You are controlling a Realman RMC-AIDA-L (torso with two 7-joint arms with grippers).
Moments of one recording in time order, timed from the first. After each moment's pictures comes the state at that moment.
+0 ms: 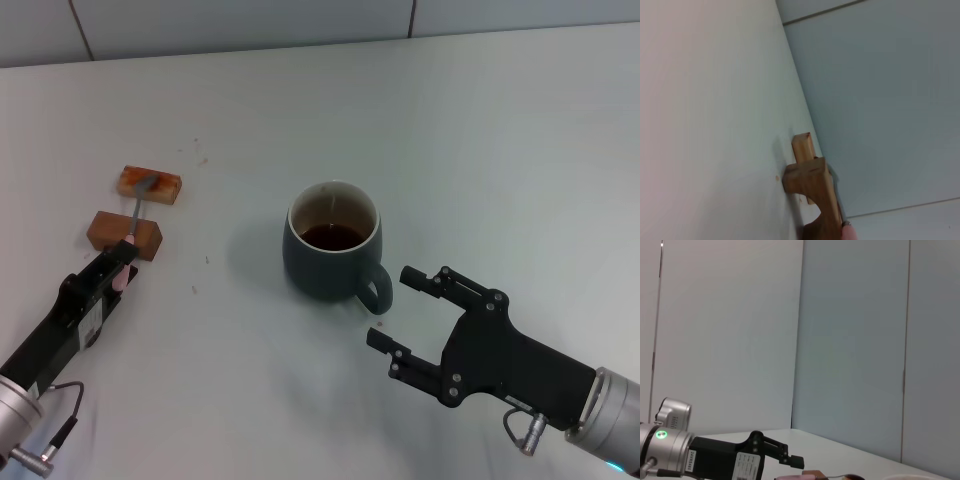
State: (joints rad) left arm -0.32 -2.08 0.90 -0.12 1.00 1.37 -1.59; right arm 0.39 2.08 -0.62 0.14 -1.71 -1.58 0.17
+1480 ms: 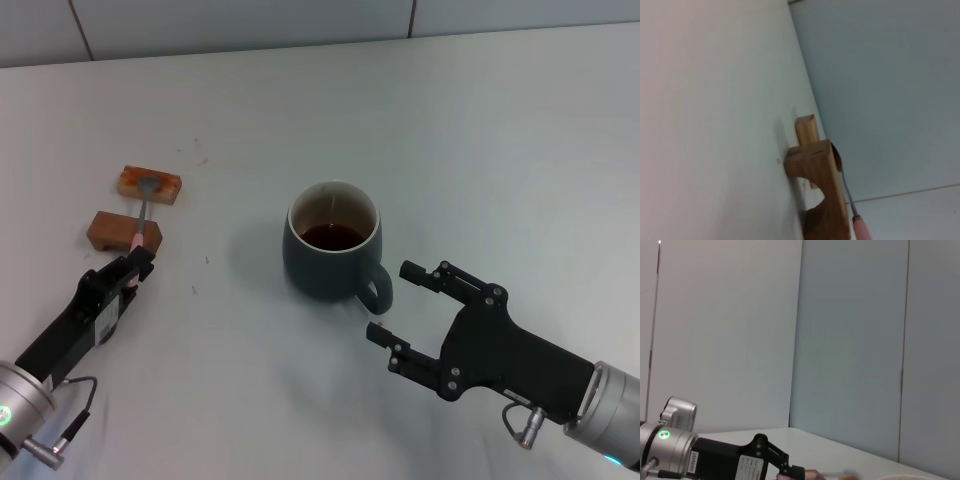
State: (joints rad) left arm -0.34 -2.08 0.91 -0.11 1.03 1.33 -1.60; right arm 0.39 2.08 -0.62 0.14 -1.71 -1.57 0.17
